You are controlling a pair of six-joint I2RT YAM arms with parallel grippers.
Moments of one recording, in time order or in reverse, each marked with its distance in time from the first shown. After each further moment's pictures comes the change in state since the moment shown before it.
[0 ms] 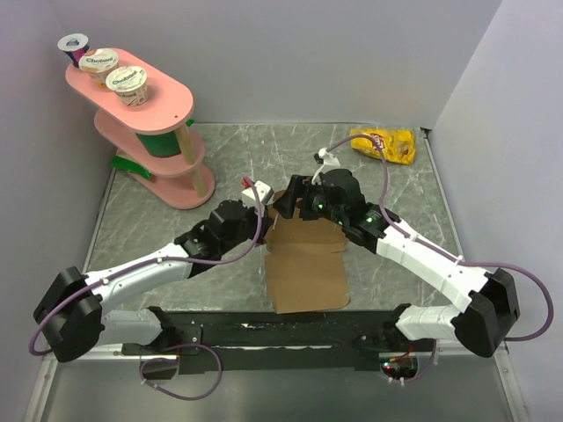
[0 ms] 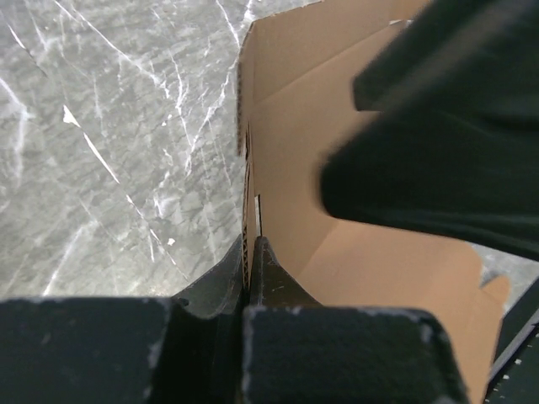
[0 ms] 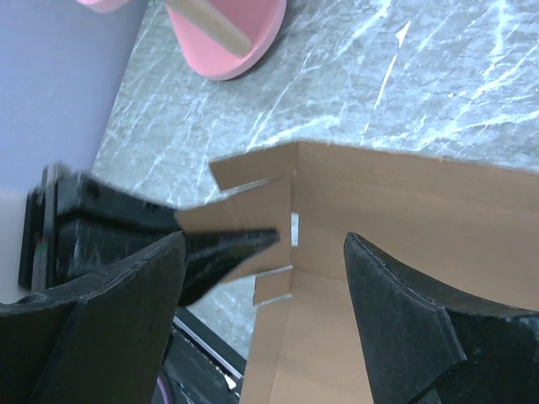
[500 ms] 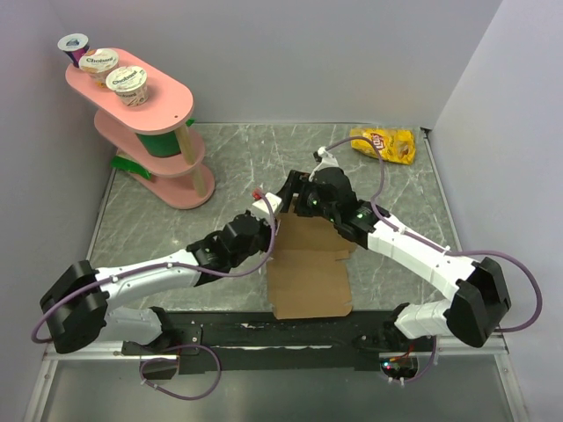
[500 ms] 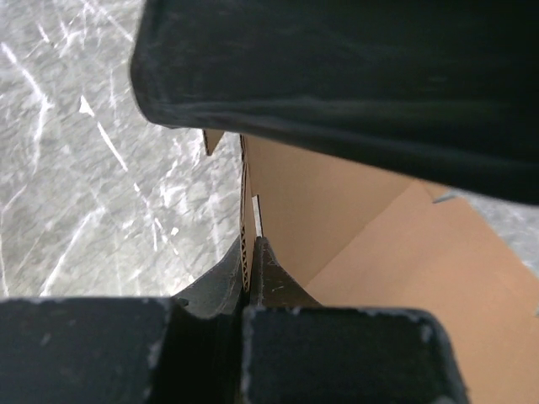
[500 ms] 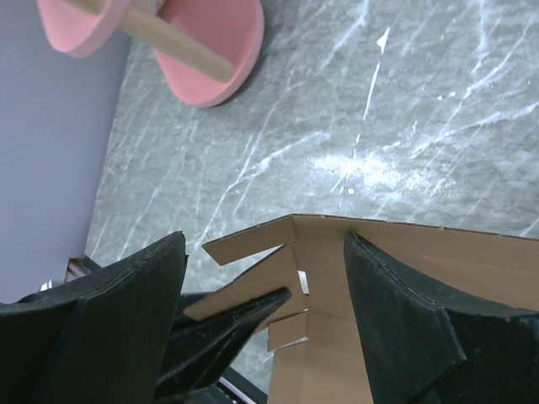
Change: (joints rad) left arm -0.146 0.035 -0.023 0.039 -0.227 0.019; right arm 0.001 0.073 0.012 0.045 0.074 0.095
